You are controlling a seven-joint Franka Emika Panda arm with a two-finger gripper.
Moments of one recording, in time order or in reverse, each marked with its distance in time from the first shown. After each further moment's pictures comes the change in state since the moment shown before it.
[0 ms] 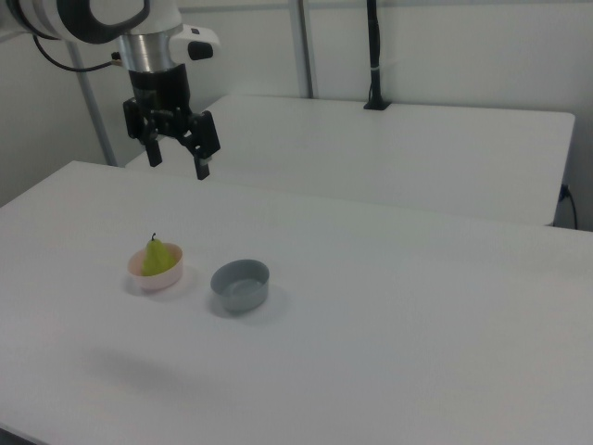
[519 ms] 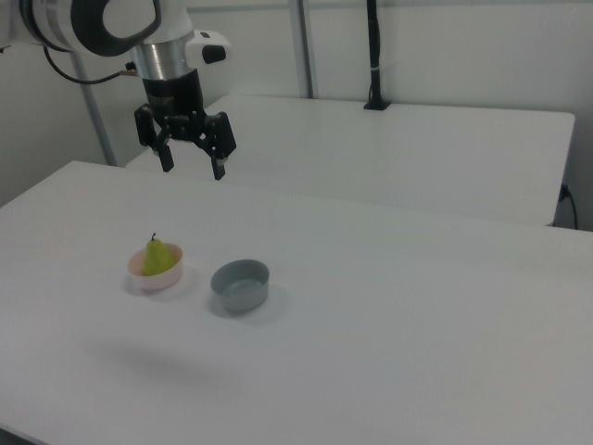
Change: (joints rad) arm 0.055 0.016 -0.061 -0.026 -0.014 0.093 -0.143
